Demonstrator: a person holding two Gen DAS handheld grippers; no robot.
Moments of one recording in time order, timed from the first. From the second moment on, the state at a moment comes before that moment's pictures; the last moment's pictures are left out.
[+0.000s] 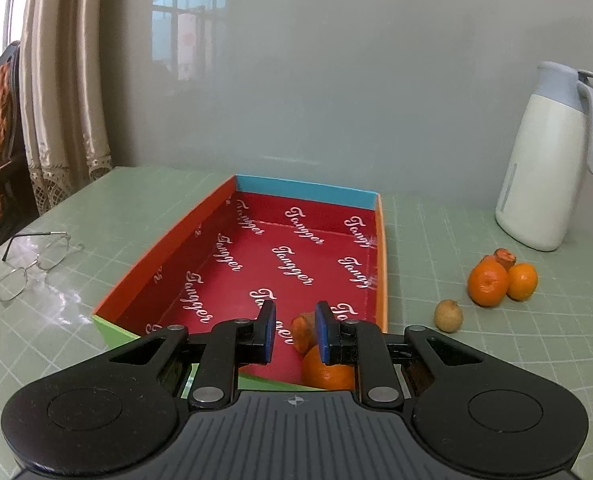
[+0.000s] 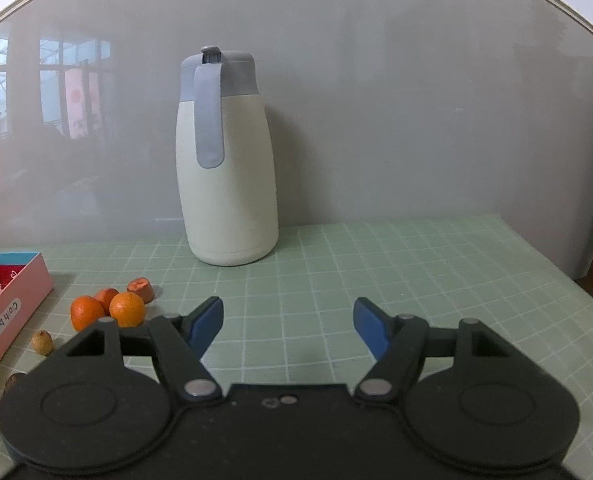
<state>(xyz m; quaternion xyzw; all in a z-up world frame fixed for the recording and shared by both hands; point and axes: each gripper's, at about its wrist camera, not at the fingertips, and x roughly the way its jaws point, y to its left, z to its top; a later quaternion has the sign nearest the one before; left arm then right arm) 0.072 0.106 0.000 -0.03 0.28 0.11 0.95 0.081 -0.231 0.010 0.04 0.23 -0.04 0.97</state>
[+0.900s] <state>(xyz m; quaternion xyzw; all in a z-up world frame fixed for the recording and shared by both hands) 0.013 0.113 0.036 -0.02 0.21 0.14 0.97 0.060 -0.176 0.015 0.02 0.23 0.02 0.97</state>
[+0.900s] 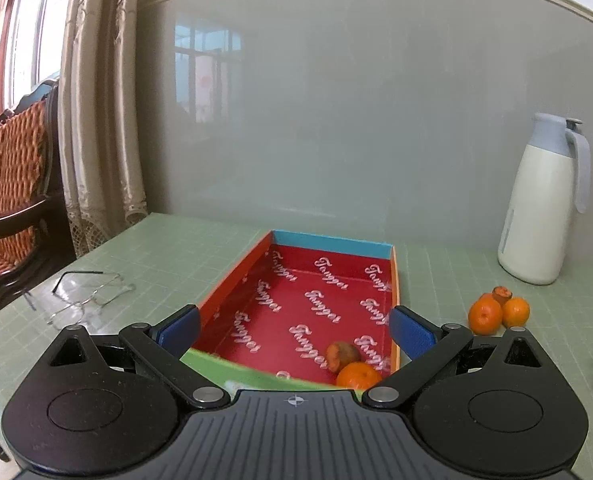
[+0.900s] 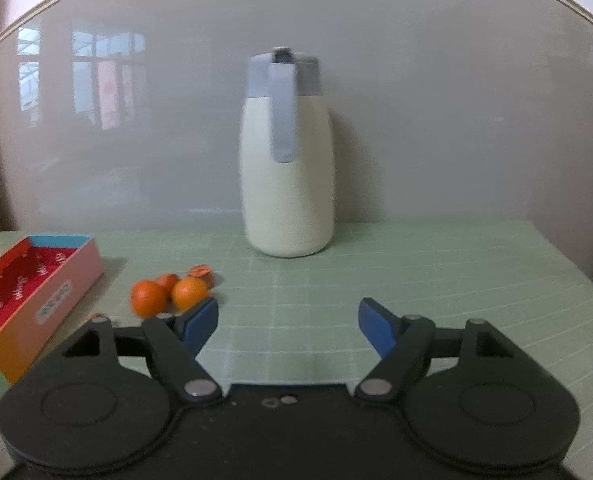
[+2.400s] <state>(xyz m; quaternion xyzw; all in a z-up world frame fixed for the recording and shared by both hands) -0.048 0.188 0.005 -0.03 0.26 0.20 0.94 0.053 -0.052 -0.016 -0.06 0.31 0.13 0.94</state>
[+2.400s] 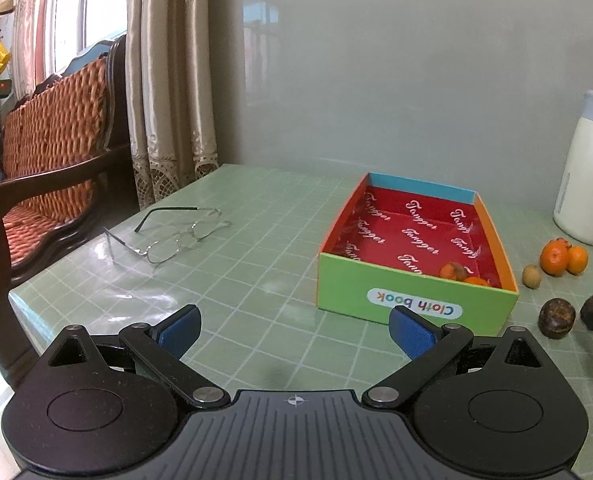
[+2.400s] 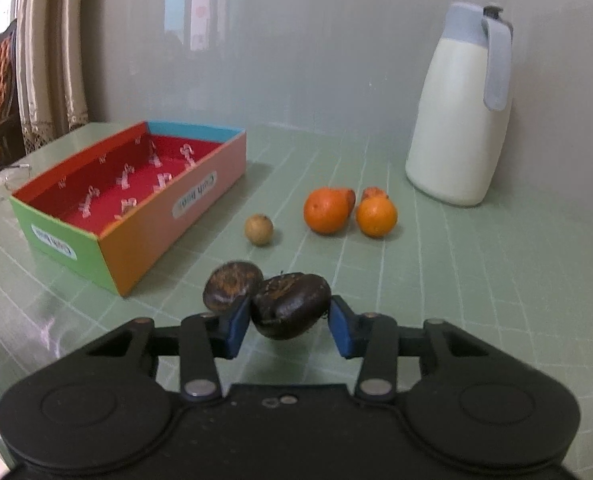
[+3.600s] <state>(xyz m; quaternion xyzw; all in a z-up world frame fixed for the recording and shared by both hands) -0.053 0.261 -0.013 -0.03 0.27 0.28 0.92 0.083 0.106 0.000 -0.06 0.26 0.26 0.93</state>
